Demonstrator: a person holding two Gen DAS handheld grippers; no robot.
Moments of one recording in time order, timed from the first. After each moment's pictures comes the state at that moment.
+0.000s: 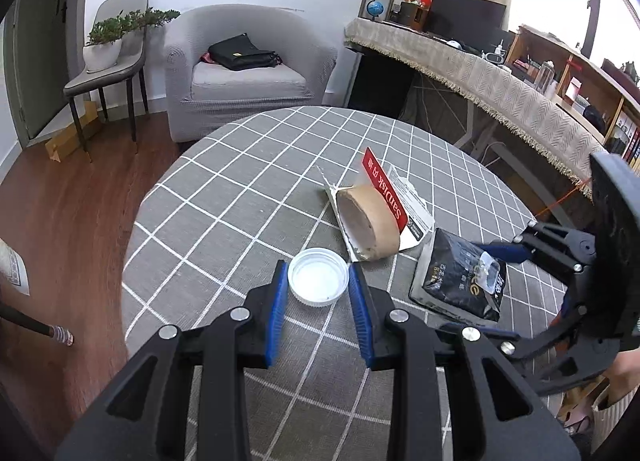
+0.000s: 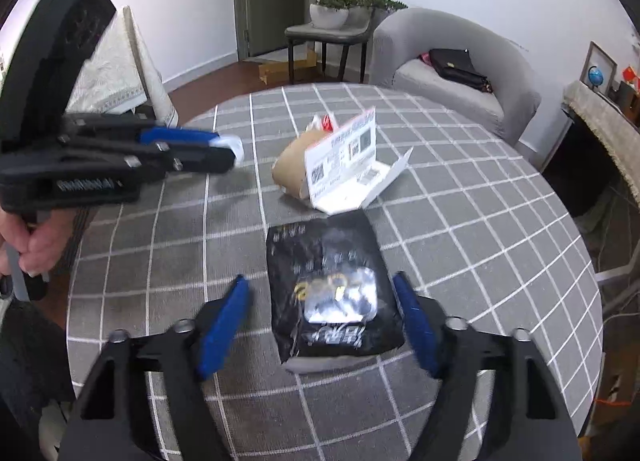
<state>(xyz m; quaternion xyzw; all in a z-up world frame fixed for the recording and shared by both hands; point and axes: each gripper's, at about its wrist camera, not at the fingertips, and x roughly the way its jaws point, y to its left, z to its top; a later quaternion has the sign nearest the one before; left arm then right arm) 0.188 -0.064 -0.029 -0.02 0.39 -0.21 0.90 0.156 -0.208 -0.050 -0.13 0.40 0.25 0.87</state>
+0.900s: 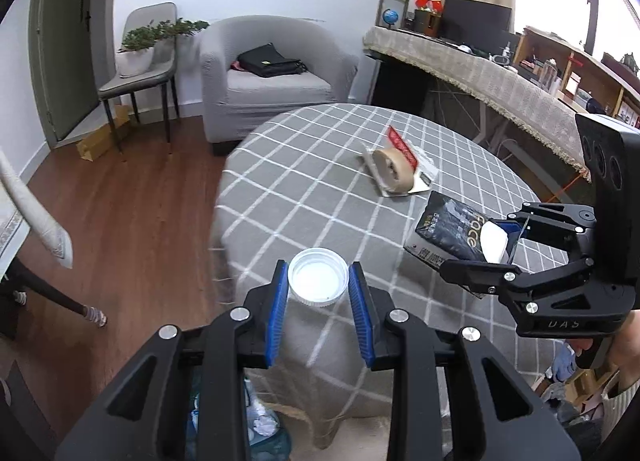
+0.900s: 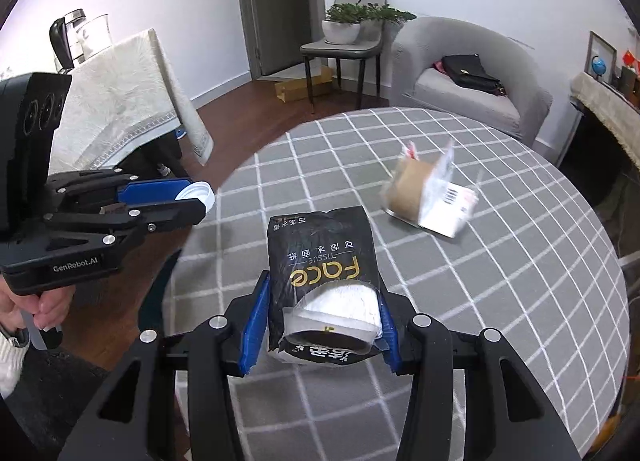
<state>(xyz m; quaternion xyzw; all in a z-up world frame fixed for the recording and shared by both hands) 0.105 -0.003 -0.015 -0.01 0.37 -0.16 0.91 0.113 -0.149 -0.024 -0.08 0.39 0.27 0.88</state>
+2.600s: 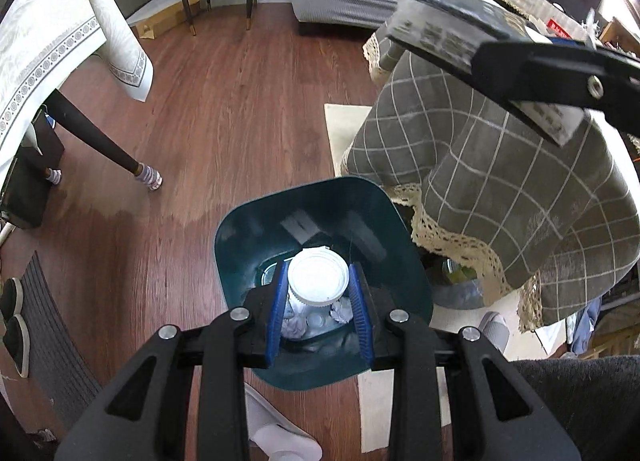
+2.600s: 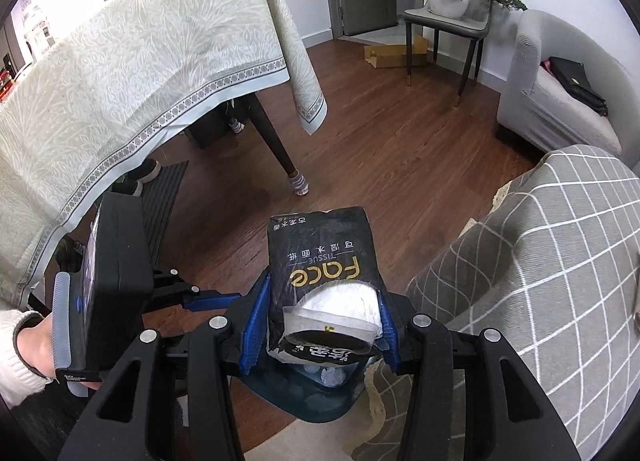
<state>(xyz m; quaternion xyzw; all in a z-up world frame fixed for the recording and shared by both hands) 0.054 0.162 -0.139 -0.03 0.54 -0.06 0.84 0.110 0.073 -0.057 -0.13 0.44 0.38 0.80</state>
